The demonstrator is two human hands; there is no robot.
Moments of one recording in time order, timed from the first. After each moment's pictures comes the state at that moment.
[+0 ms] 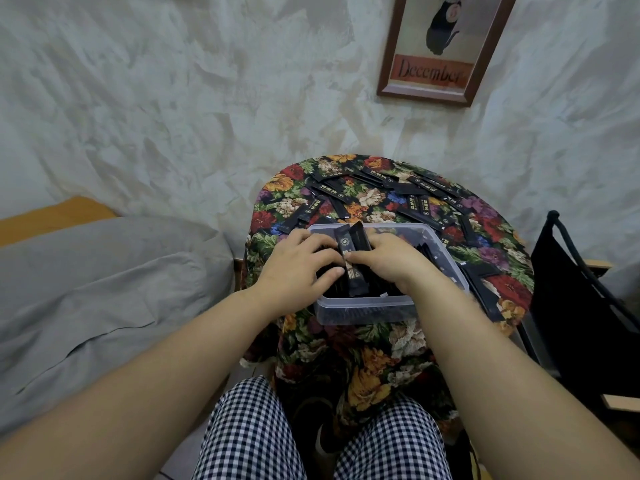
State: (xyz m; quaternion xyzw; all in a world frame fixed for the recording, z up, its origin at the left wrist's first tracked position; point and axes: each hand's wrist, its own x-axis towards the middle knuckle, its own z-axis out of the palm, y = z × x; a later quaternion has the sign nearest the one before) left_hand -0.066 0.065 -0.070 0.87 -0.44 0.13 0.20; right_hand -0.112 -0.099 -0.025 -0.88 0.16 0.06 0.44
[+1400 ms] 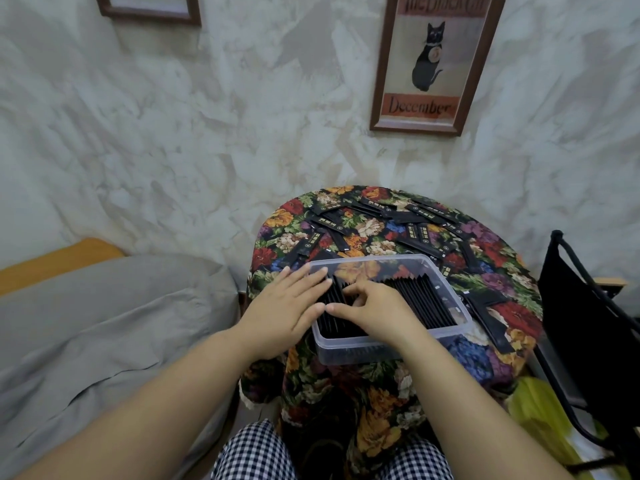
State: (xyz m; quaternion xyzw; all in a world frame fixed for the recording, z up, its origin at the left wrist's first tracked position) left_hand -0.048 0.082 -0.078 0.87 -0.47 0.06 0.13; right_hand -0.128 -0.089 -0.041 -0.93 0.15 0.01 0.34
